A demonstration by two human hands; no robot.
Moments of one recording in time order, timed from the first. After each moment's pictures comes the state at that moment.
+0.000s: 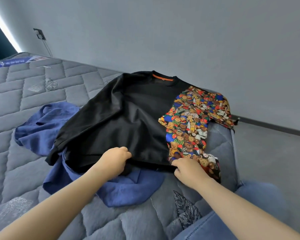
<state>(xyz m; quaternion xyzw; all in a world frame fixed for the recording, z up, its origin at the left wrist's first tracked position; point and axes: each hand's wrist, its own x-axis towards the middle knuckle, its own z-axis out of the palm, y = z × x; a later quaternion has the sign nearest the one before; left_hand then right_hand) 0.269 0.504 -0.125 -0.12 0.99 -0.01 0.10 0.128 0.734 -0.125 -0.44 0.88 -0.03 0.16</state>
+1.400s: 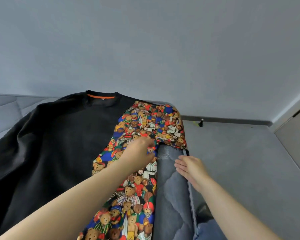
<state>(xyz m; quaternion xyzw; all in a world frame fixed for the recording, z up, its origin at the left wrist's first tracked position) -0.056 0.648 -0.107 -0.05 0.97 0.23 0.01 -0.103 0.839 -0.147 0.18 0.66 -0.67 0.27</state>
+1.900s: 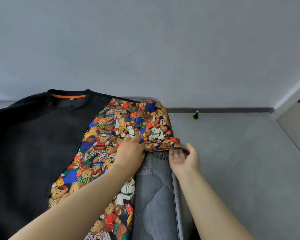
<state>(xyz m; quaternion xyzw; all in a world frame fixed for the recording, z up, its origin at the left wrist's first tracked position) -0.154 0.670 -0.178 -0.04 1.00 0.02 0.03 -0.202 0.831 -0.187 0.40 0.18 -0.89 0.16</state>
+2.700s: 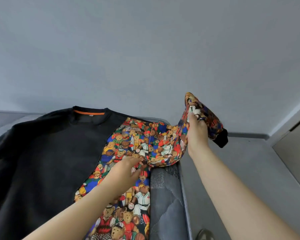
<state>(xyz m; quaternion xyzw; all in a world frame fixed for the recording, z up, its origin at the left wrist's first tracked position) -0.084 0.612 -0.133 -0.07 0.96 0.26 0.01 -0.225 0.782 -0.052 0.06 0.70 -0.71 0.00</state>
